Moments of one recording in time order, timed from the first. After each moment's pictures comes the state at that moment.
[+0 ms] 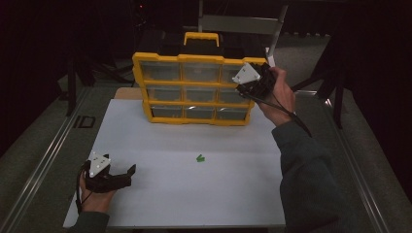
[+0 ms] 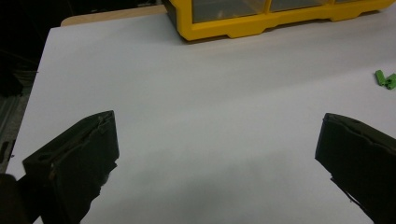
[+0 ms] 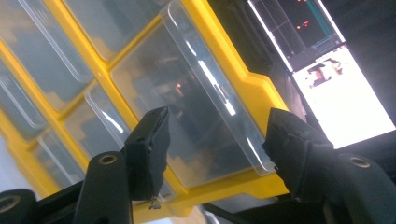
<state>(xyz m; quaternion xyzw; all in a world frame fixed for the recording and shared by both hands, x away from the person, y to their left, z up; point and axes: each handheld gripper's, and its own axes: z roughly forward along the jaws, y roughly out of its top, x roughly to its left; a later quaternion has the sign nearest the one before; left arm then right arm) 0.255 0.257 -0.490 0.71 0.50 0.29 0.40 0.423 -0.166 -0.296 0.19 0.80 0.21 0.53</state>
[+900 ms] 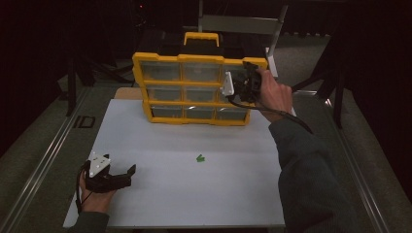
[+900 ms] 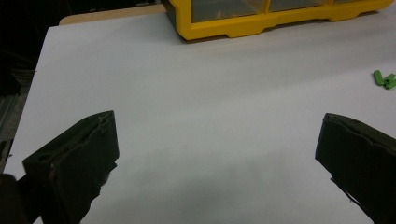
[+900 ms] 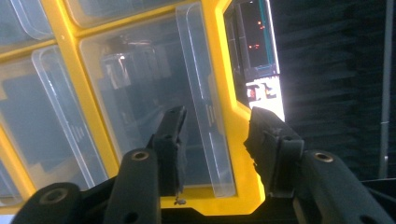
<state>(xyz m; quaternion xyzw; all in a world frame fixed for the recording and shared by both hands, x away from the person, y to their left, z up) 0.255 0.258 -0.490 0.71 0.50 0.28 0.40 0.424 -0.139 -0.308 0.07 0.76 0.07 0.64</state>
